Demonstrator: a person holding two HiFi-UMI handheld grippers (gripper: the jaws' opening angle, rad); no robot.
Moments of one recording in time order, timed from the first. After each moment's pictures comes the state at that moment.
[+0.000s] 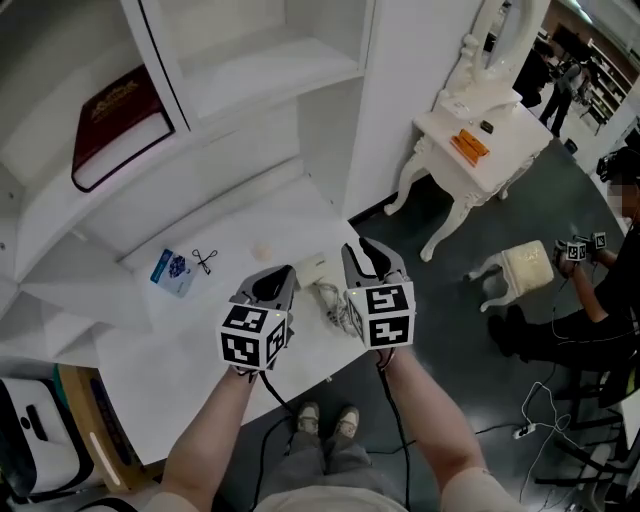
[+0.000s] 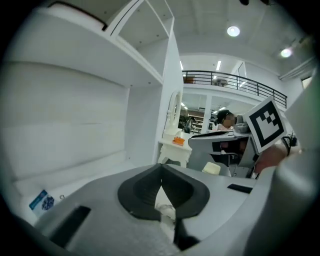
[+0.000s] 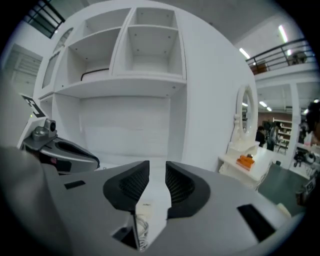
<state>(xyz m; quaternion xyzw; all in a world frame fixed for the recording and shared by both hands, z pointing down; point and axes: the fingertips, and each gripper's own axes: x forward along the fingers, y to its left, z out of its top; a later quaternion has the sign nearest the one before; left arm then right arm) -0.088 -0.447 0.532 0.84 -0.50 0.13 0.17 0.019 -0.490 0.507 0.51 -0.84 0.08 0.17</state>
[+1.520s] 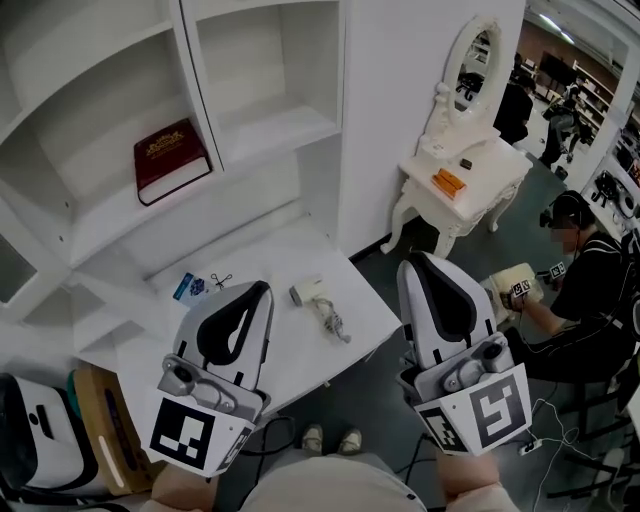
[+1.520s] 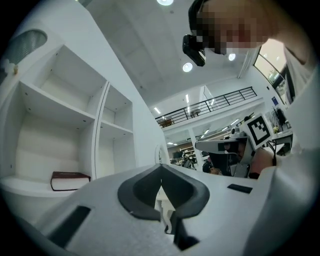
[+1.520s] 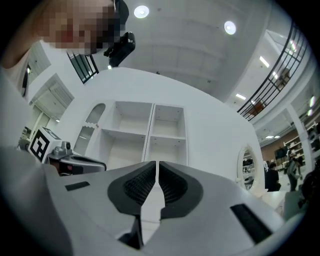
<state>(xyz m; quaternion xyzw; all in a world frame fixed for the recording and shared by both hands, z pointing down) -0.060 -0.245 0.191 0.86 -0.50 -0.02 -0.12 0.079 -0.265 0.163 0.45 -0.88 -0.11 -0.09</state>
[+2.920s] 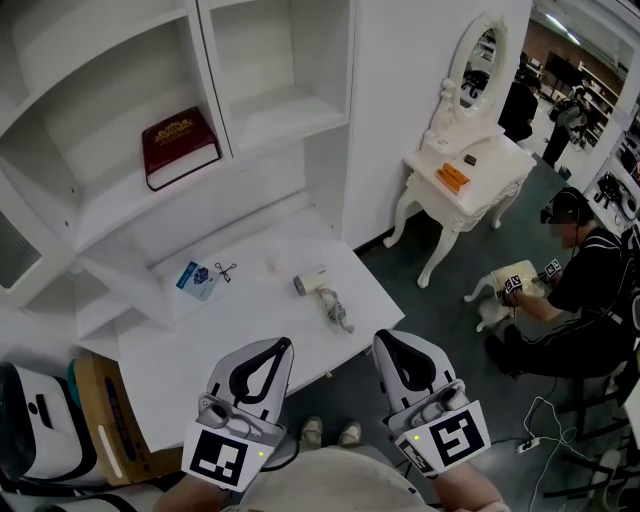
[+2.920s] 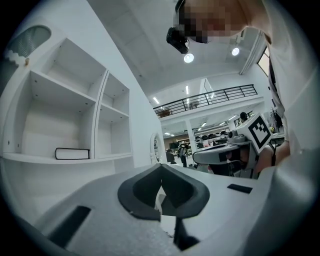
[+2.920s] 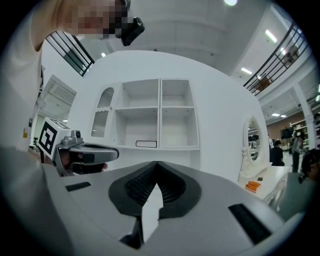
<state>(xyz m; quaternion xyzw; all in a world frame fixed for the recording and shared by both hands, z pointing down) -0.052 -0.189 0.284 0.87 -0.49 0.04 -0.05 0.058 -0.209 0.283 0.41 -0.91 -0.01 0.00</state>
